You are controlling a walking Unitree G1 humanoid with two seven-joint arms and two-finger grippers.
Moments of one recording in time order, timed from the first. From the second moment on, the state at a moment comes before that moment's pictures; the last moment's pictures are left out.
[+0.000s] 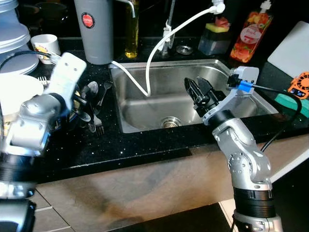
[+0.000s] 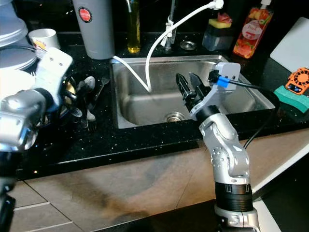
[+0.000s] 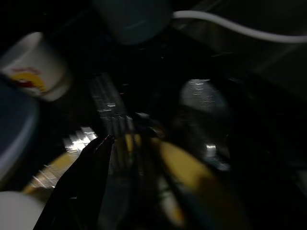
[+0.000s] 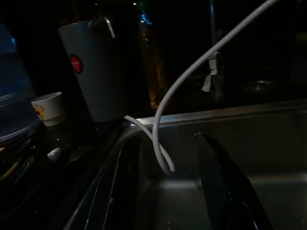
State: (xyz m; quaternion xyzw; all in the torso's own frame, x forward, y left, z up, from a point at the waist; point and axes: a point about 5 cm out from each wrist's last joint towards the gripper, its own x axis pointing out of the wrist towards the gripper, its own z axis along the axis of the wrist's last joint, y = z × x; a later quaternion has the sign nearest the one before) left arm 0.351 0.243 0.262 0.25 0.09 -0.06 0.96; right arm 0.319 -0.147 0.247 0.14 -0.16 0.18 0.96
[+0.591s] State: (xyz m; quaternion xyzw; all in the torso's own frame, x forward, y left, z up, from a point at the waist) left arm 0.372 0.260 0.255 0.20 0.12 -0.06 0.97; right arm 0.318 -0.147 0.247 0.14 -0.16 0.17 0.96
